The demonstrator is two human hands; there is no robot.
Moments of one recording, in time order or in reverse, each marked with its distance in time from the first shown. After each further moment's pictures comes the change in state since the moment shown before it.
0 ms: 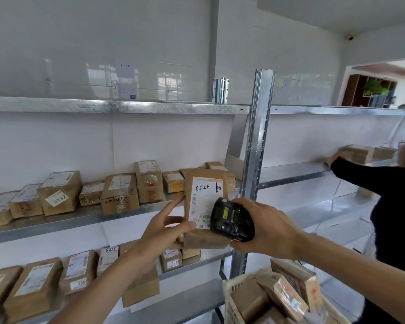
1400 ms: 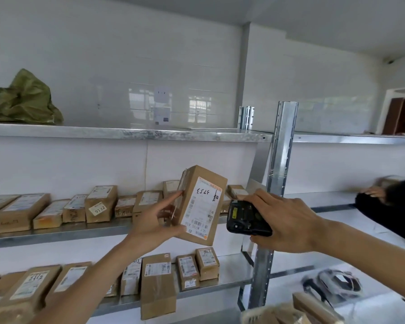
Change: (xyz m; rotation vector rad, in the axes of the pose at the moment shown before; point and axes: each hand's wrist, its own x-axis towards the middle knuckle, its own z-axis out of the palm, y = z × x) left_hand -0.035 0.069 -0.057 0.340 0.221 0.223; right_hand 0.011 -0.026 -0.085 -0.428 -0.002 -0.256
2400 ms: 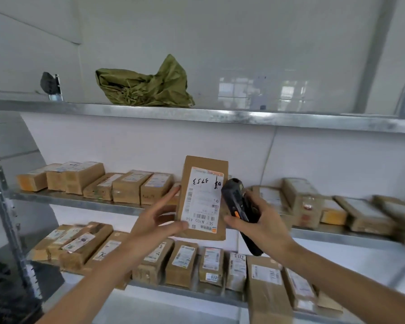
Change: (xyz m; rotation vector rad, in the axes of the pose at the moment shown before) left_hand -0.082 -0.128 -0.270 -0.059 0.342 -0.269; right_hand 0.261 -0.295 0.089 1.335 0.153 0.002
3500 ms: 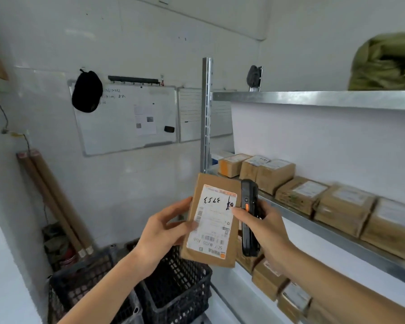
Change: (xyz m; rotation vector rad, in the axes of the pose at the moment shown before) left_hand -0.127 -0.109 -0.390 -0.128 0.654 -0.089; right_hand 0.109 -0.141 0.495 0.609 -0.525 0.074
